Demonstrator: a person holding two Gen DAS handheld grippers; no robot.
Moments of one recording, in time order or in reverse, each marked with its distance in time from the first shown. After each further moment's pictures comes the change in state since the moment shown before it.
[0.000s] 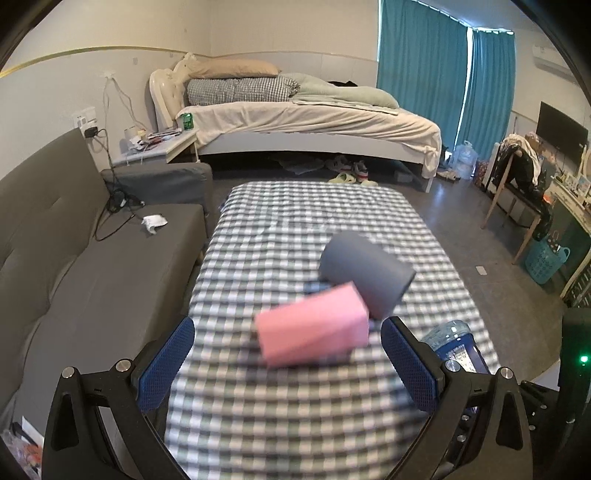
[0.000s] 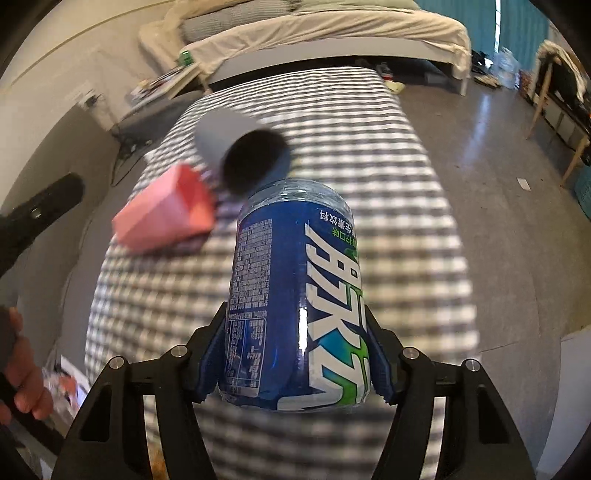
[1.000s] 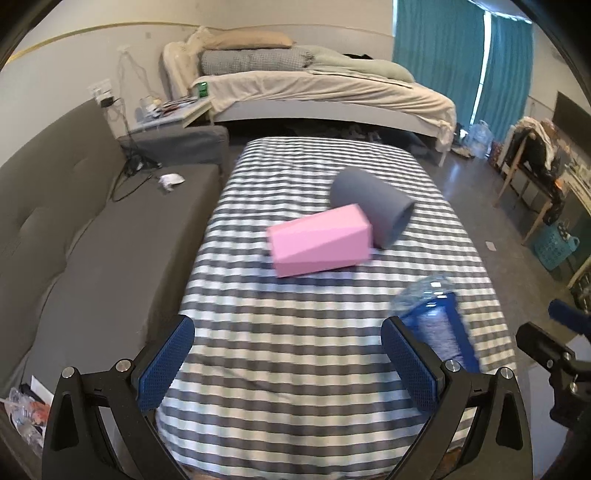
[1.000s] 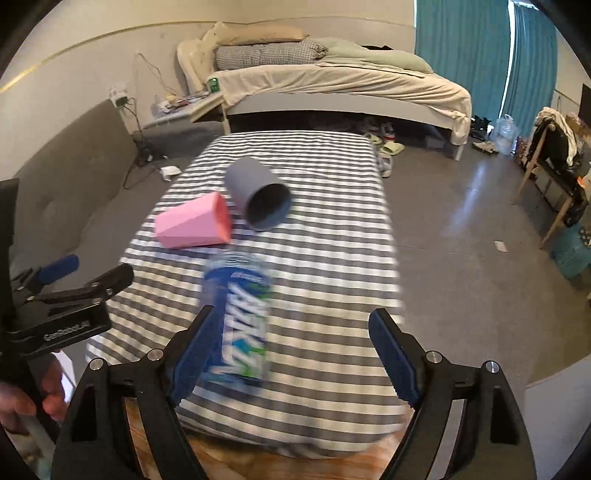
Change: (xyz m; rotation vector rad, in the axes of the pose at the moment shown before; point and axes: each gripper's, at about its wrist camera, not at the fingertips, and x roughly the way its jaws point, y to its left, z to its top) left arm -0.025 -0.018 -0.044 -0.008 0.119 0.047; right arm -0.095 -0.015 -0.017 -0.147 -0.176 -0.101
